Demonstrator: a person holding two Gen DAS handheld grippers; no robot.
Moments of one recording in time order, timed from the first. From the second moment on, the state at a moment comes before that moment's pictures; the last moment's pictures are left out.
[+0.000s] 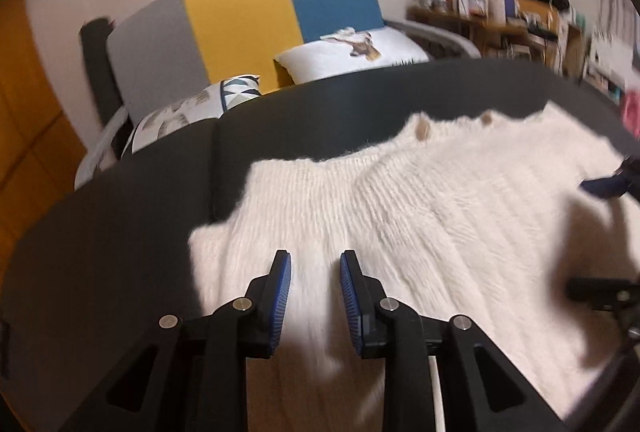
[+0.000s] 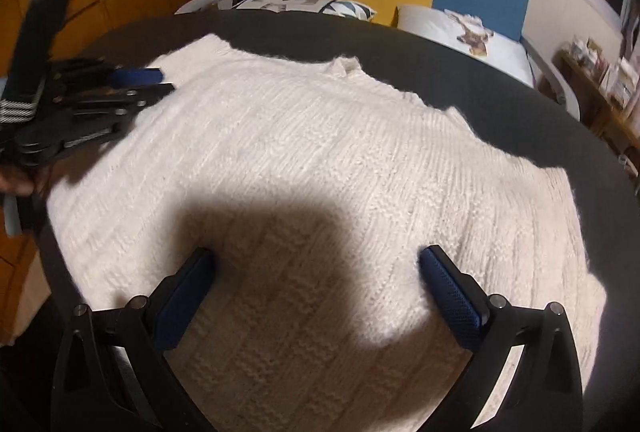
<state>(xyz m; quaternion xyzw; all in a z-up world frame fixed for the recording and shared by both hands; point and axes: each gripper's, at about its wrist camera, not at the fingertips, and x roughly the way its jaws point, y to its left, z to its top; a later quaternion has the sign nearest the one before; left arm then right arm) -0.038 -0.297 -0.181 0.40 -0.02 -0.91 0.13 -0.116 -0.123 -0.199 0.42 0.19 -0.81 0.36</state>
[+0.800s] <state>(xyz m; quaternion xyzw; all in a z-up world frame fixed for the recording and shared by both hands) -0.062 -0.324 -0.152 0.39 -0.08 -0.91 -0.06 -0.092 -0.075 -0.204 0.47 0.19 -0.77 0.40</state>
